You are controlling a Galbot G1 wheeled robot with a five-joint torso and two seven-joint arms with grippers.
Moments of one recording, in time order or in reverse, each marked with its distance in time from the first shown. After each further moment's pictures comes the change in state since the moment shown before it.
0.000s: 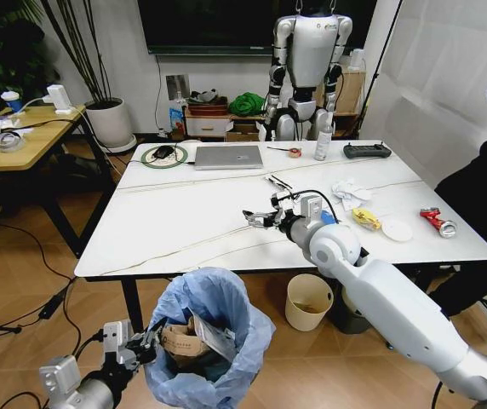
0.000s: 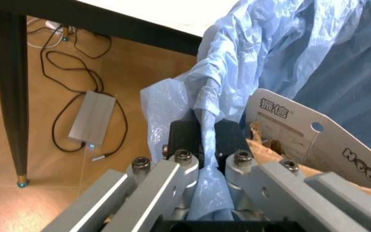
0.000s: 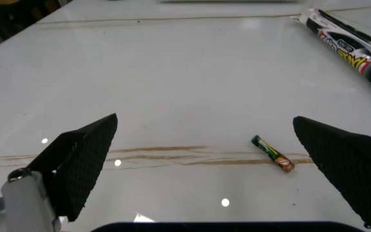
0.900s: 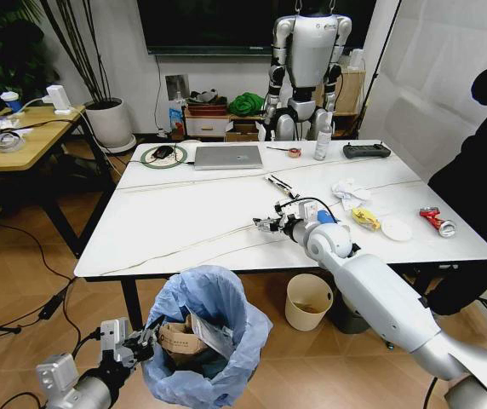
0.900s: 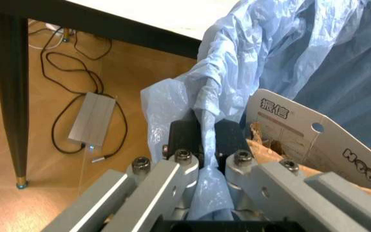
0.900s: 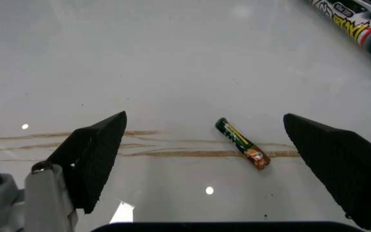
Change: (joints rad) left arm -0.007 0.006 -0.007 0.006 -0.016 -0.003 -0.001; right arm 0.043 0.059 -0.024 -0.190 -0.121 0.034 -0.088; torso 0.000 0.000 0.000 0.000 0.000
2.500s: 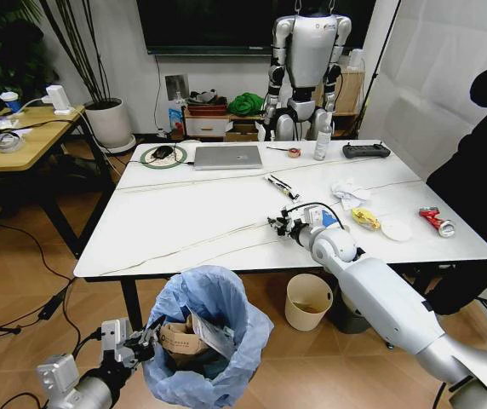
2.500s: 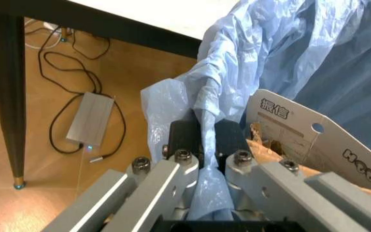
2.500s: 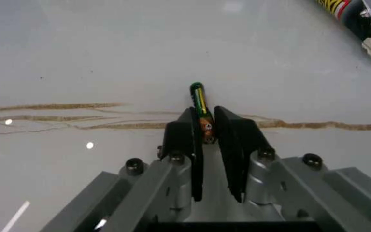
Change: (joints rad) left arm 0.001 -0.001 0.009 0.002 0.004 -0.005 0.002; right arm -0.016 -0.010 -0.005 -0.030 -0.031 0.015 -0.003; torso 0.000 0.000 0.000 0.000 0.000
